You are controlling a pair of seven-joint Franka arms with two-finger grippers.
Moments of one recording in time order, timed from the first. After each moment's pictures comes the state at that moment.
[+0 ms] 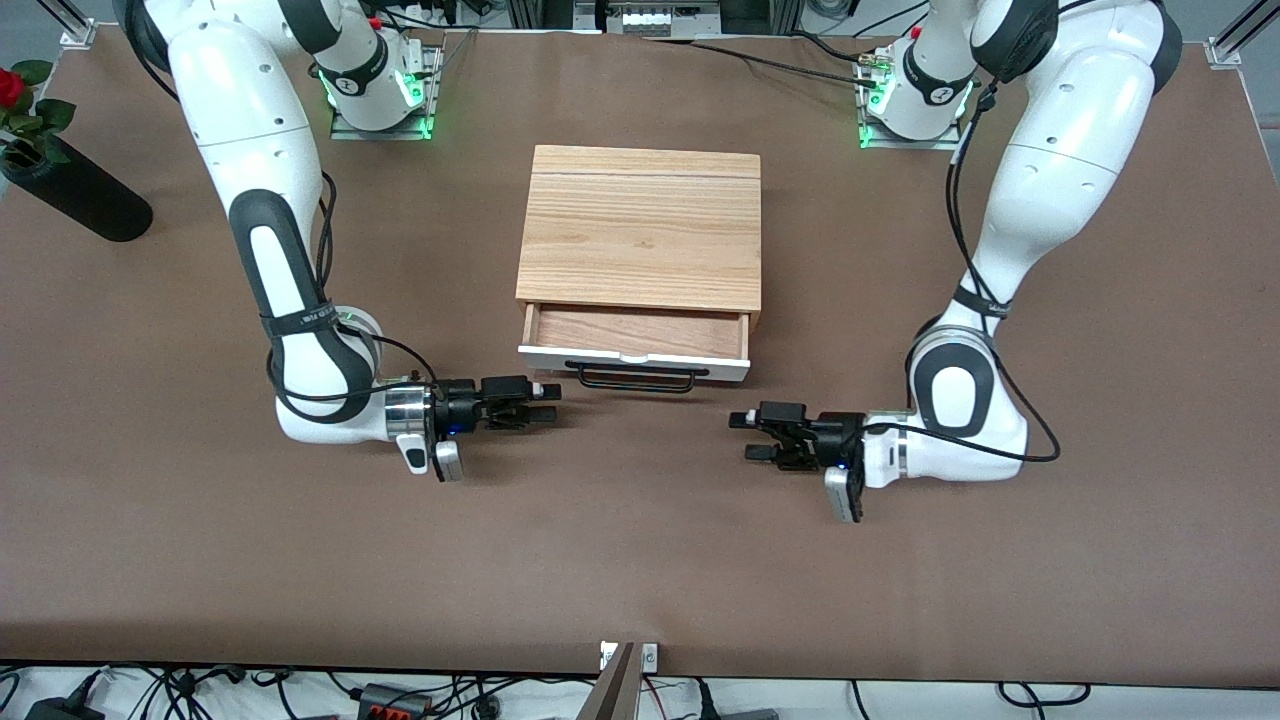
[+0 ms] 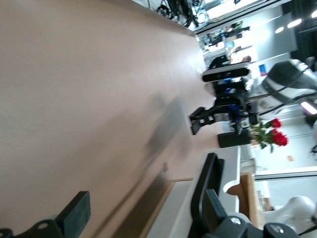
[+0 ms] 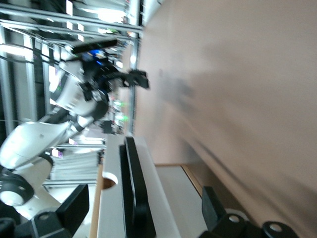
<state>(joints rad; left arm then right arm) -0.03 0.91 -0.24 -1.32 -1.10 1.99 0.83 0.29 0.83 -0.07 -1.48 1.44 1.81 -0.77</state>
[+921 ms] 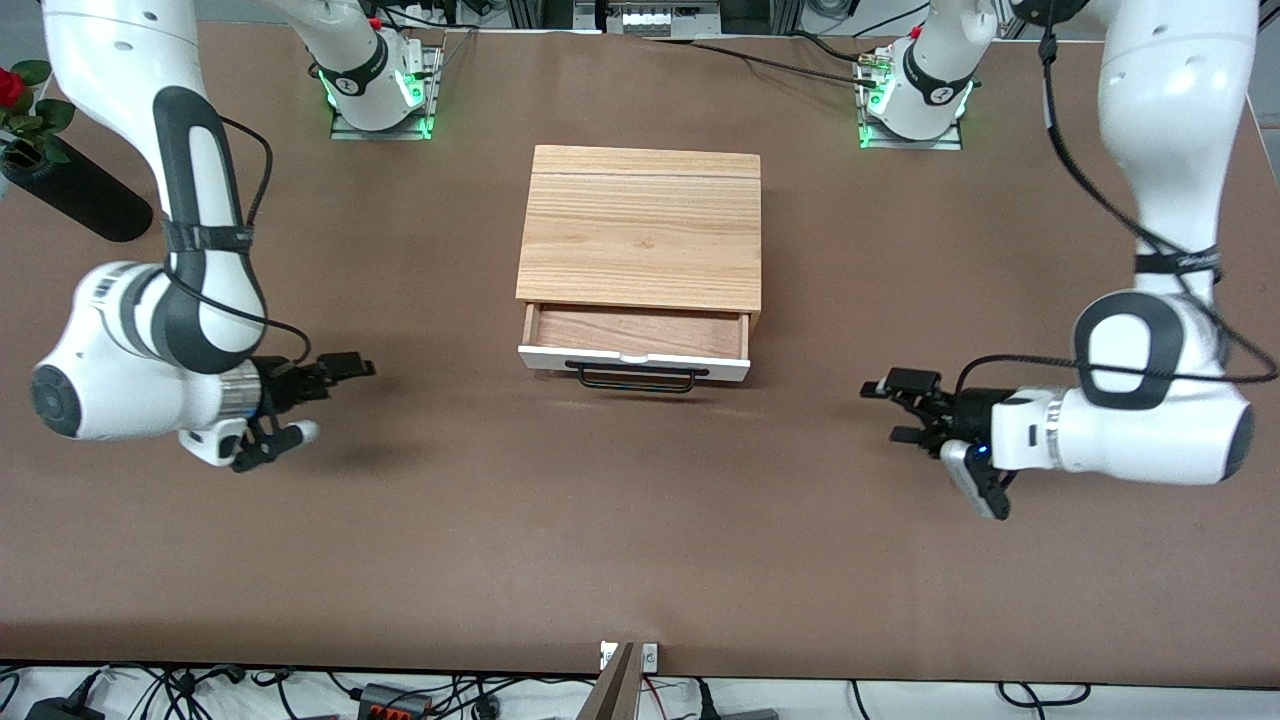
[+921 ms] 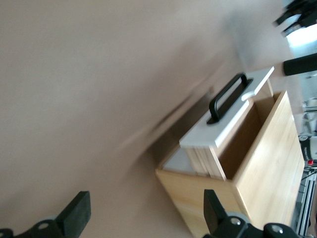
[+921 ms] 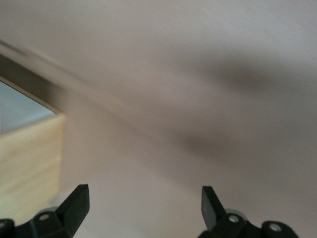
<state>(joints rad) -0.02 0.65 -0.04 -1.24 -0.63 1.60 0.61 0.28 0.58 -0.33 -1.47 0.40 1.64 -0.47</state>
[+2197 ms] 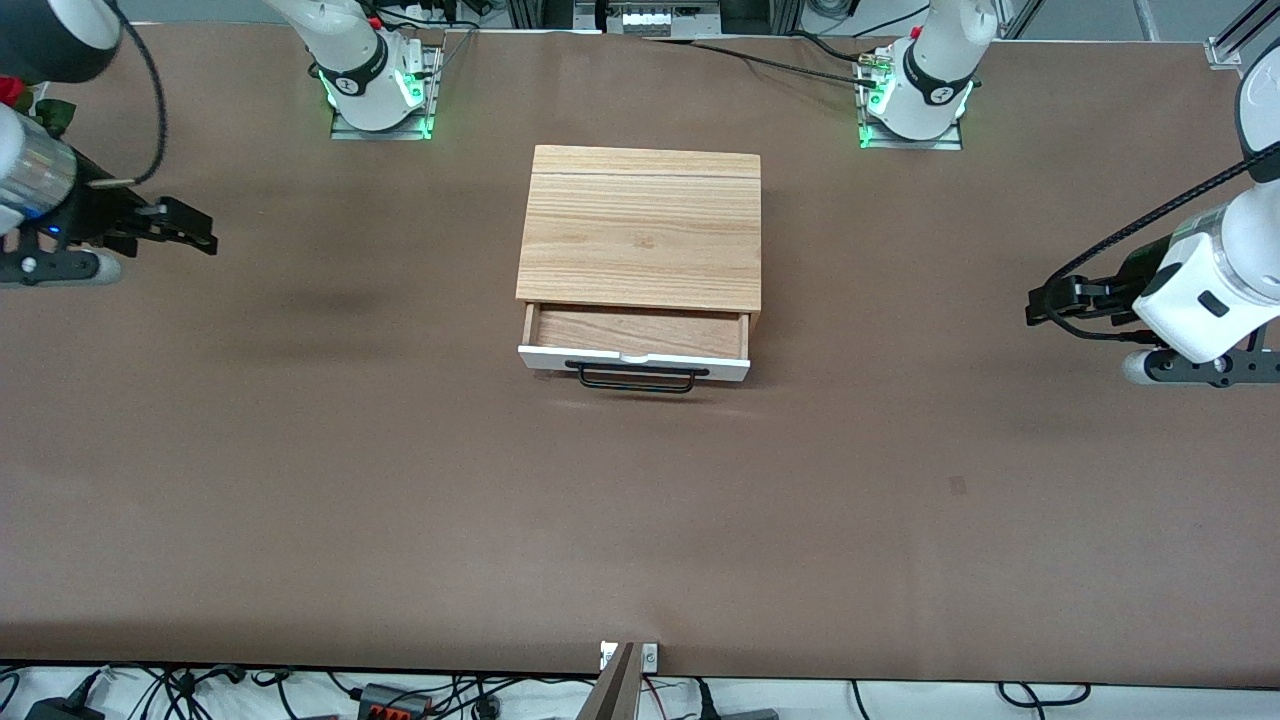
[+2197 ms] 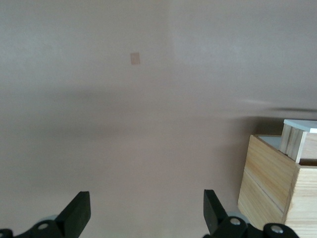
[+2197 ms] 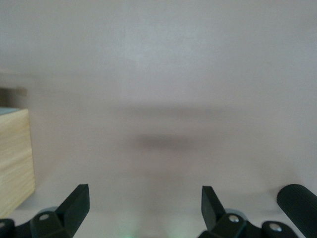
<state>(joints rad) -0.04 0.31 -0.04 -1.28 -0.04 1.42 -0.11 -0.01 -0.05 -0.02 -1.78 0.00 1.65 -0.05</state>
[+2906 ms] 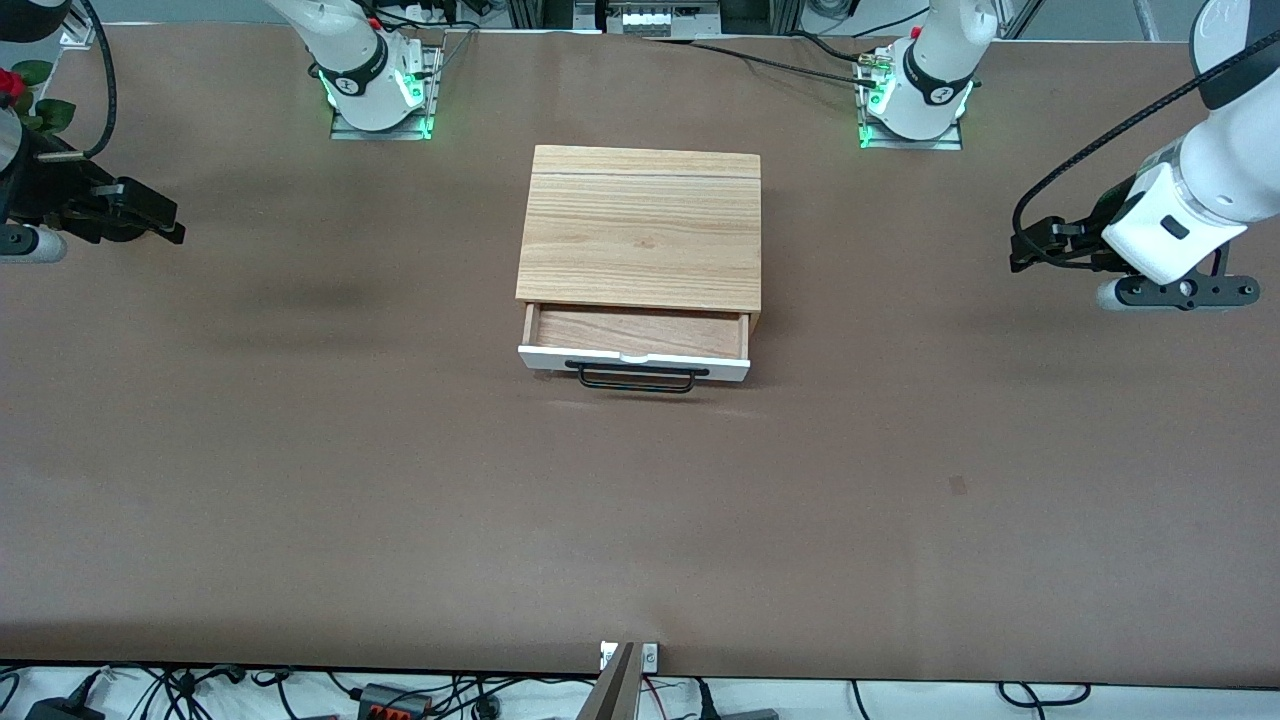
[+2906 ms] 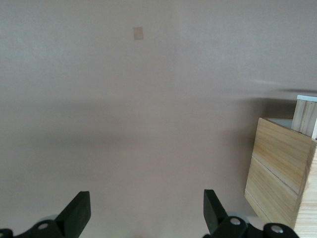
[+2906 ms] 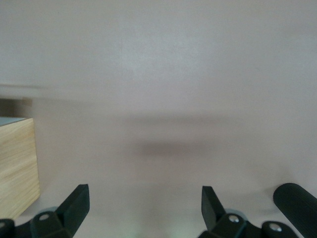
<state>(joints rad) -0.04 0.03 -0.04 -1.68 -0.04 1.59 -0.11 -0.03 -0.05 -0.02 -1.73 0.00 1.63 -0.04</state>
